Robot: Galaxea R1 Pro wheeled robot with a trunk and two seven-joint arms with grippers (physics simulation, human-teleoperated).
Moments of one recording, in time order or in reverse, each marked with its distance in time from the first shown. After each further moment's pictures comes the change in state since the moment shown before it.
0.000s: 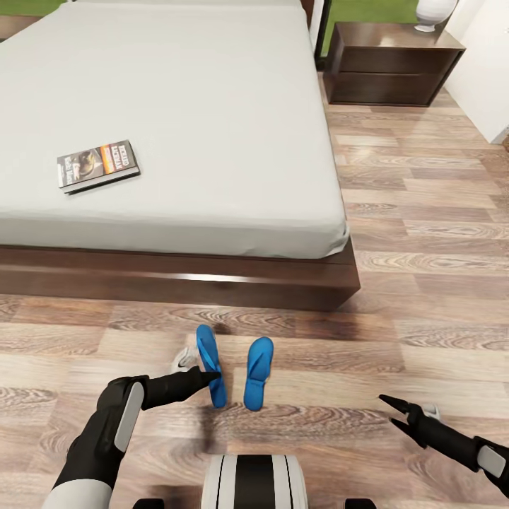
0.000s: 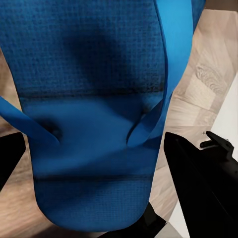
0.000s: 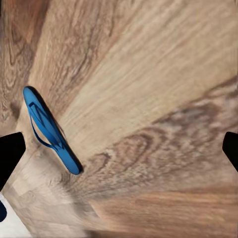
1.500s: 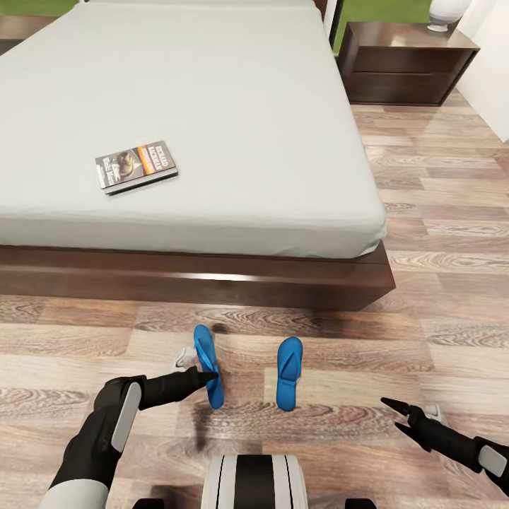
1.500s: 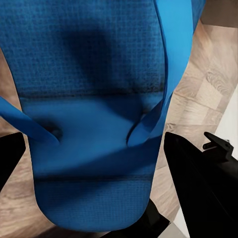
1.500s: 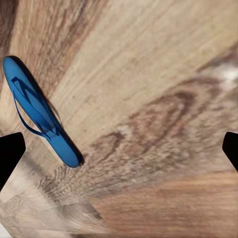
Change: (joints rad) left arm 0.000 0.014 0.000 0.000 0.001 0.000 0.000; right arm -0.001 -0.003 0.000 -0.002 -0.003 0.002 -0.080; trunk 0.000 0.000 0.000
